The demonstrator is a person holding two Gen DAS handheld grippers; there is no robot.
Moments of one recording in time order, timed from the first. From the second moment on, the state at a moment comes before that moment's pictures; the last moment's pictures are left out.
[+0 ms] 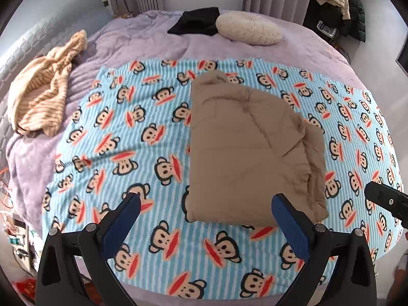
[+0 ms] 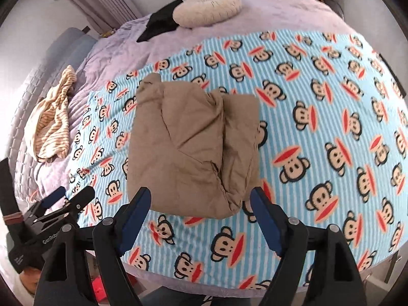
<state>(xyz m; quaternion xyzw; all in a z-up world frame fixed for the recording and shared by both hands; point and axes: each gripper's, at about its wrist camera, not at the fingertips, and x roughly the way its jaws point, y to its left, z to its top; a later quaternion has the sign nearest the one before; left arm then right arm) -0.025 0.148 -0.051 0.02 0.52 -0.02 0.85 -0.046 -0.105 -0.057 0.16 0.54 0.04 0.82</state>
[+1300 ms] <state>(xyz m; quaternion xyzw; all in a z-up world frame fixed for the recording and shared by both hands) -0.065 0.151 0.025 0.01 0.46 0.01 0.89 -0.069 -0.090 0.007 0.11 0.49 0.02 0.86</state>
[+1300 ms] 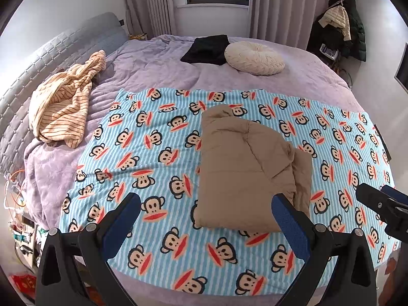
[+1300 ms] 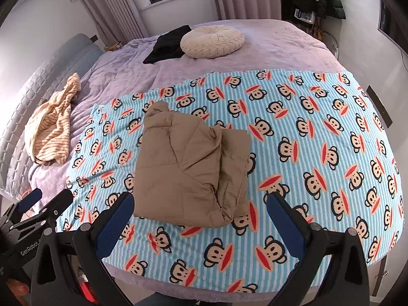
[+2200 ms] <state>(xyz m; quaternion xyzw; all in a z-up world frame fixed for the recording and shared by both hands) -0.064 0.148 0.021 0.01 0.47 0.01 0.88 -0.068 -0.092 0.003 0.12 0.49 0.02 0.86</state>
